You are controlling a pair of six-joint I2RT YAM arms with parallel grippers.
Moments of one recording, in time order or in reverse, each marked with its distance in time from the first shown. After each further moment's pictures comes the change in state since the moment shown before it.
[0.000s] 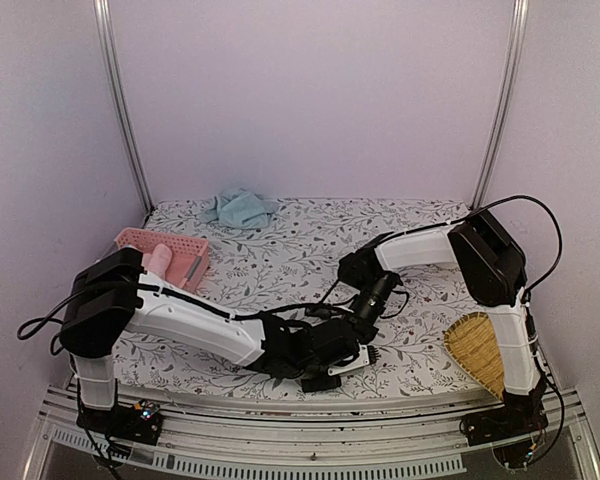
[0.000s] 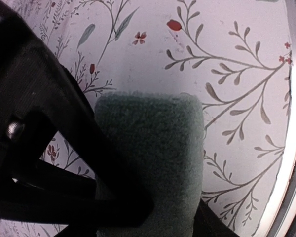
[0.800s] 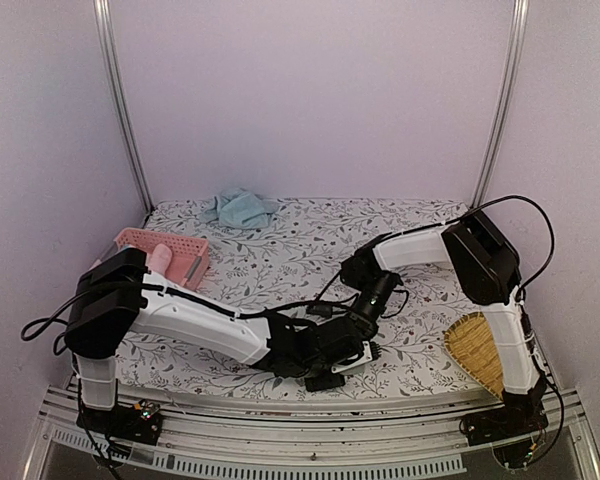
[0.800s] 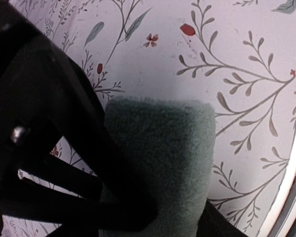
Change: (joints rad) left arm -0.001 0.029 0.053 -0.059 -0.016 -0.053; right arm -0.017 0.038 0.030 -0.072 -0.046 0.003
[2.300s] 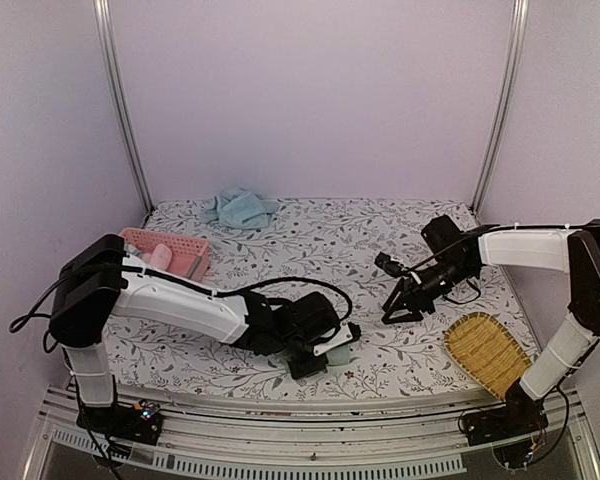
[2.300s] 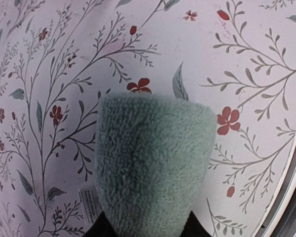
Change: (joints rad) left arm 0.106 -0.101 -0.095 0.014 0.173 -0.096; right arm -0.301 -0.675 -0.586 0.563 0.130 0.177
